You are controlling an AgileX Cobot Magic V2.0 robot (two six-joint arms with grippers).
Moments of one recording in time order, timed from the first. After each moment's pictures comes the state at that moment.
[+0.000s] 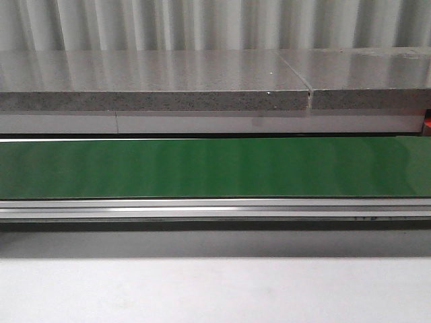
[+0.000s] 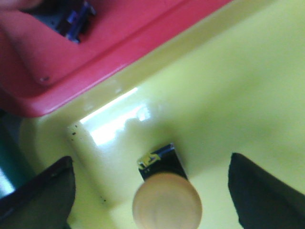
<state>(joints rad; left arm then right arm) -0.12 0.57 -0.52 -0.07 0.34 0.02 -0.65 1.58 -1.03 0.17 0.69 -0.08</state>
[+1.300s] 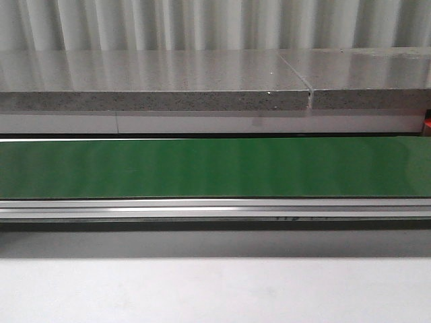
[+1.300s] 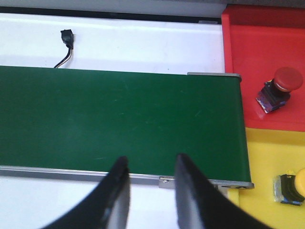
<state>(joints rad) -0.12 0.57 -0.52 -0.07 0.34 0.02 -0.12 0.79 -0.80 0.18 0.74 -0.14</state>
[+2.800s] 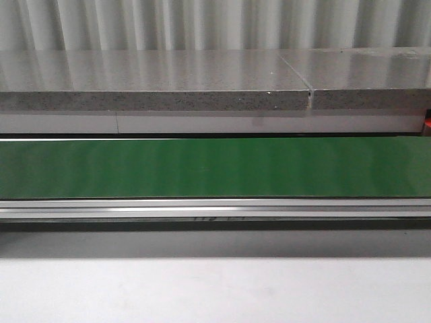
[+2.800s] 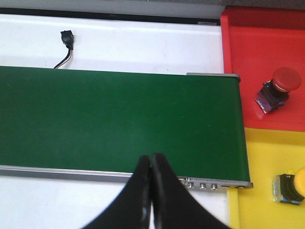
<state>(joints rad) -0.12 0.57 -0.52 -0.07 0.34 0.02 -0.12 0.79 -0.80 0.18 0.75 -0.14</state>
